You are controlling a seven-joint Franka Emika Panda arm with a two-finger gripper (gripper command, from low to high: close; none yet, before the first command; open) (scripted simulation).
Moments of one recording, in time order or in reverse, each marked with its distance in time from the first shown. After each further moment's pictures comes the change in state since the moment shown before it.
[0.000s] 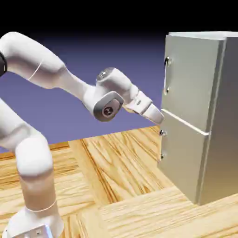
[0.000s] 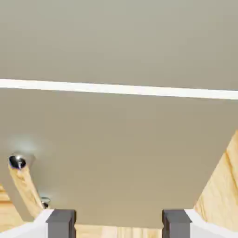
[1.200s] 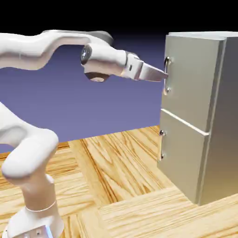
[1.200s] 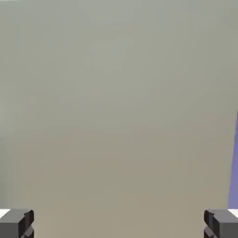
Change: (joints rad) arm -0.568 -0.219 0.627 0.318 1.566 -0.037 -1.077
